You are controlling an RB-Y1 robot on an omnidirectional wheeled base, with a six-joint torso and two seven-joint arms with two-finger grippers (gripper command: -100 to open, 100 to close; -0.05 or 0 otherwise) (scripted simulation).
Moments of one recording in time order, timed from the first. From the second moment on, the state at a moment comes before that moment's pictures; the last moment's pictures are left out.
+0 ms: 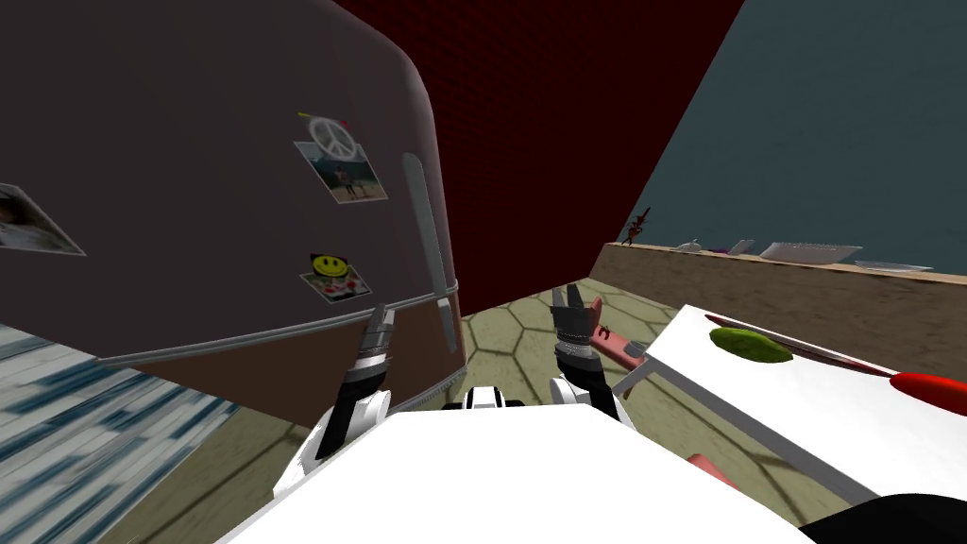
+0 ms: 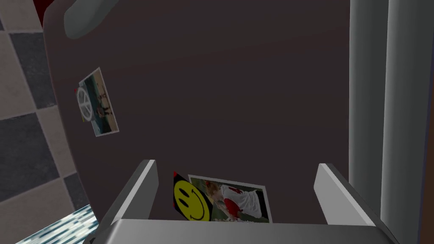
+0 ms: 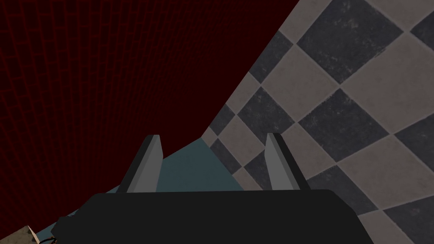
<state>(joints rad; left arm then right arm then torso) 0.39 0.16 0.18 -1.84 0.08 -0.71 -0.12 0.49 0.03 0.07 -2.24 0.08 -0.64 0.04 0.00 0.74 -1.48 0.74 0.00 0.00</state>
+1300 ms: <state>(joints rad) 0.33 0.02 0.25 -1.68 0.12 -0.82 -0.15 0.49 0.03 0.07 -2.24 0.08 -0.64 0.04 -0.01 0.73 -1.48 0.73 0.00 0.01</state>
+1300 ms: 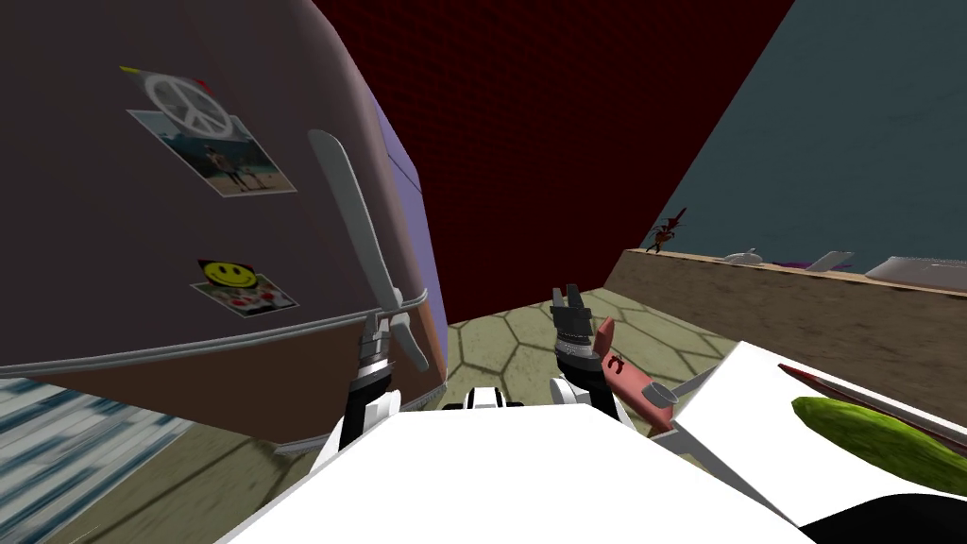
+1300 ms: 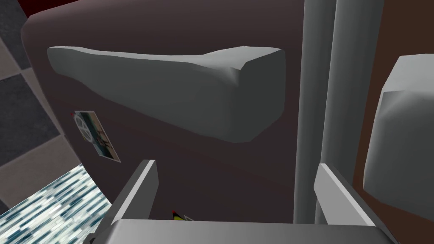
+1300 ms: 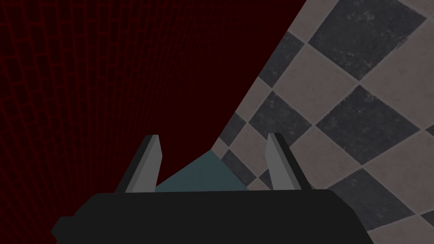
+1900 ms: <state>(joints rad) 0.32 0.03 0.27 -1.73 0.14 -0.75 -0.15 0.49 0.03 0.07 -2.24 0.08 -0.64 0.04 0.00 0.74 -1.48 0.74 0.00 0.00</state>
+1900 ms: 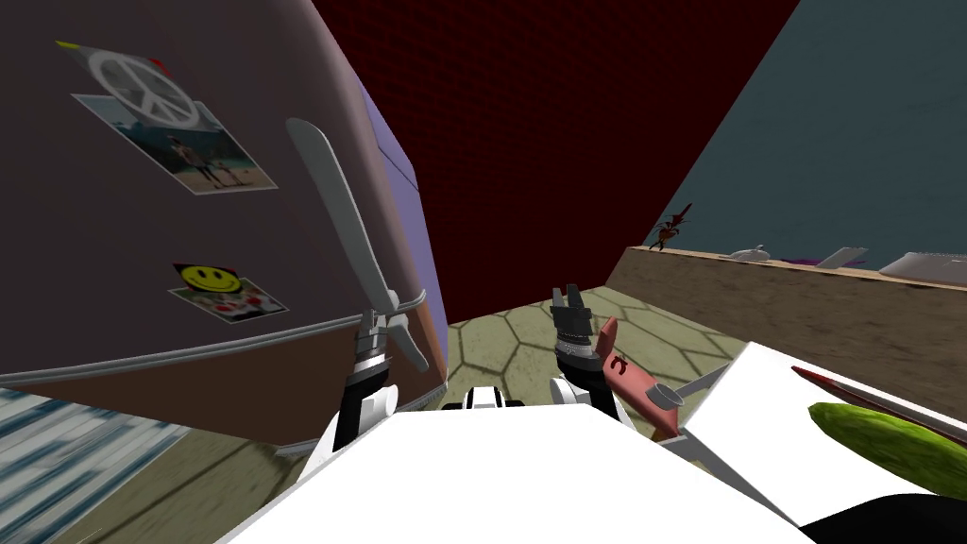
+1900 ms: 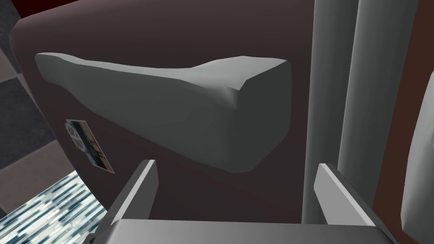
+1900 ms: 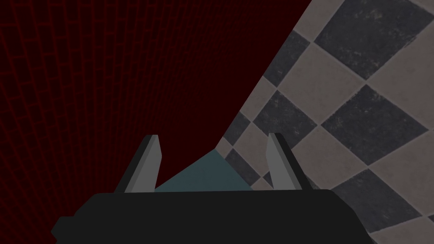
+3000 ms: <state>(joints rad) 0.33 0.12 0.27 -1.72 0.11 -0.76 -0.16 0.49 0.03 0.07 -2.24 0.08 -0.64 0.04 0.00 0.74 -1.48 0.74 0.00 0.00</state>
